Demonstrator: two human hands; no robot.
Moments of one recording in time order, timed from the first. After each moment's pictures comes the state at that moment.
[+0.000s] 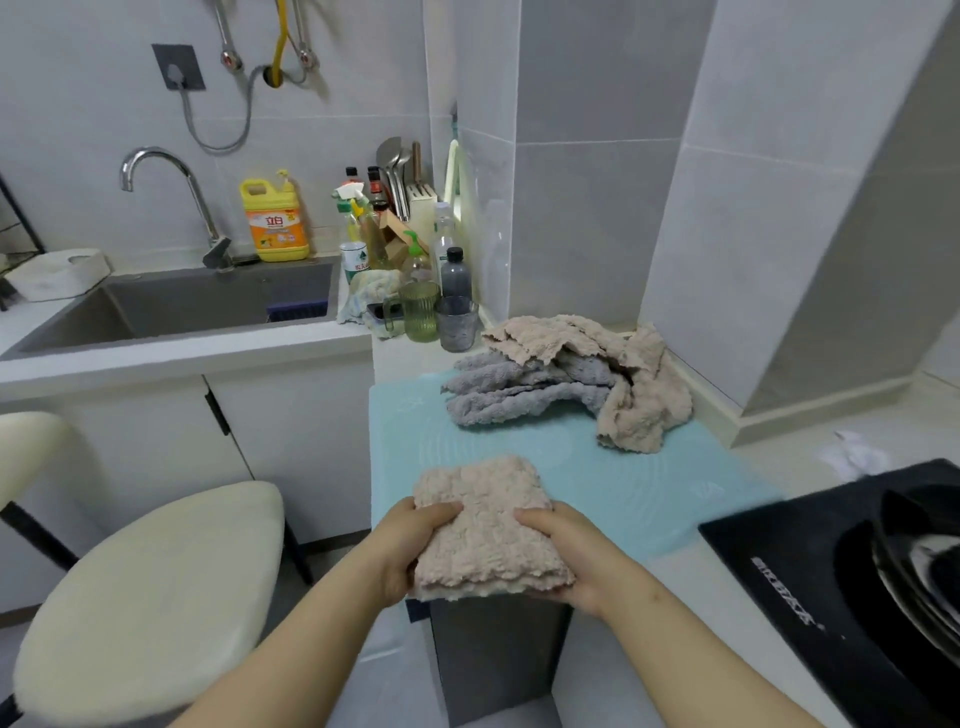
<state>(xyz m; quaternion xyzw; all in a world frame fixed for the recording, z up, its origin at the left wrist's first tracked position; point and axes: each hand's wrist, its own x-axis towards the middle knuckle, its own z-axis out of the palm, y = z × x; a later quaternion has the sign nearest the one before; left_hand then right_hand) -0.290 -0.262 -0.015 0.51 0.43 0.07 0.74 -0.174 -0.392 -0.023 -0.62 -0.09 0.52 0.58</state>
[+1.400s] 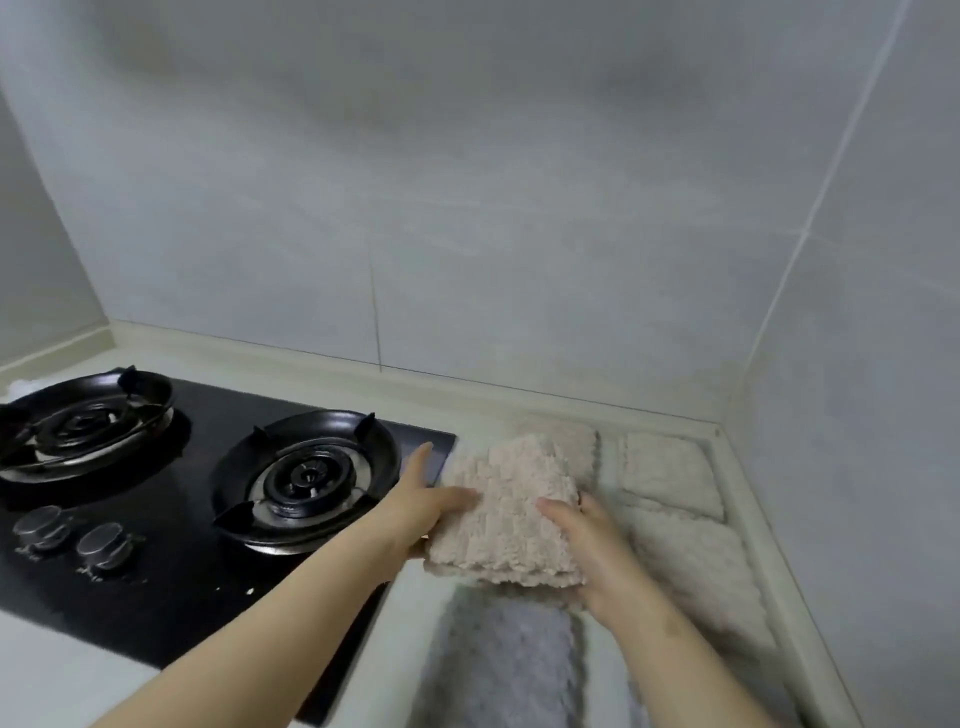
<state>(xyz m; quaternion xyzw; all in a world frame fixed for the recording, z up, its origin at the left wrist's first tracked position) -0.314 -1.105 0.040 0.70 -0.02 -0.28 0.66 -0.379 -1.271 0.014 -0.63 0.23 -0.03 0.75</state>
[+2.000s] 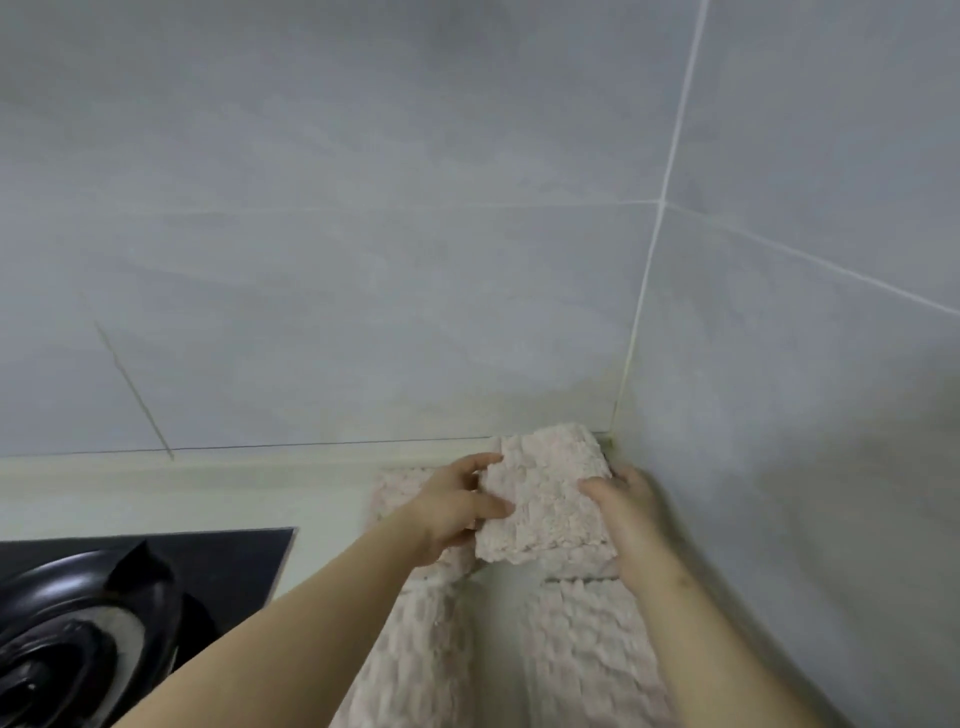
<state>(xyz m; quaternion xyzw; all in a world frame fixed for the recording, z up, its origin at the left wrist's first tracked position) -0.197 -1.335 0.010 0.71 -0.17 -0.39 0.56 -0.314 -1.470 0.006 -0.62 0.39 -0.21 0.64</state>
